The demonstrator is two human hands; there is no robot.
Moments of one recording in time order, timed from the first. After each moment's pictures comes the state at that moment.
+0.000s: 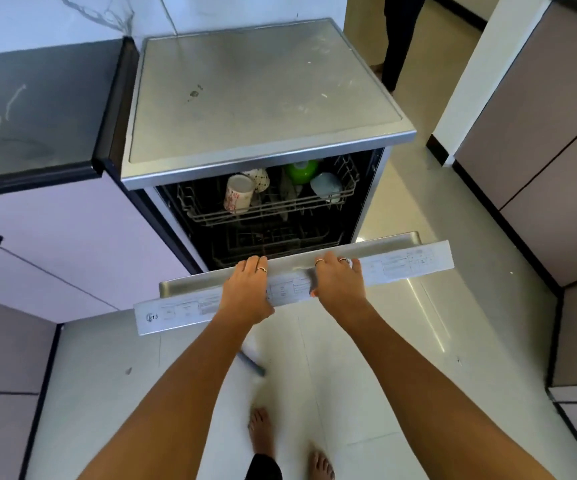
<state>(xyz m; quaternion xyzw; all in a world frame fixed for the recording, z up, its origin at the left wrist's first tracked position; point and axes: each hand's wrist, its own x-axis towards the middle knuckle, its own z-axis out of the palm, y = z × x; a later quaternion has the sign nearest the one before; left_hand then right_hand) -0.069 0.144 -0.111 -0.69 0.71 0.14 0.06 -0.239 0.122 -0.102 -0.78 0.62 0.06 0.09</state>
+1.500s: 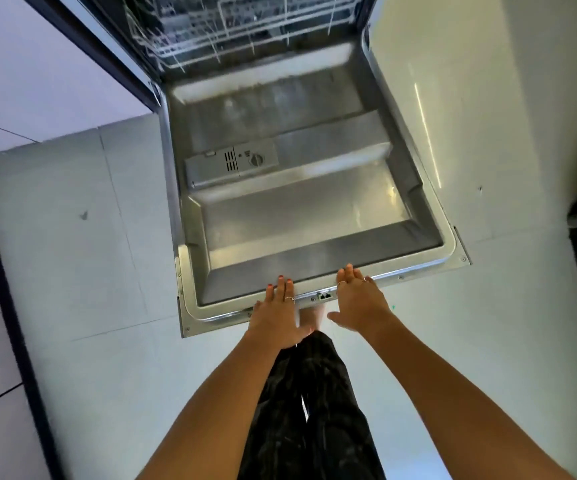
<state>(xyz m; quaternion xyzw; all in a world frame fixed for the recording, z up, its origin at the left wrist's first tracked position) -0.141 0.364 -0.389 -0.56 0.61 0.47 0.30 -0.296 0.332 -0.379 -0.67 0.54 0.36 0.36</state>
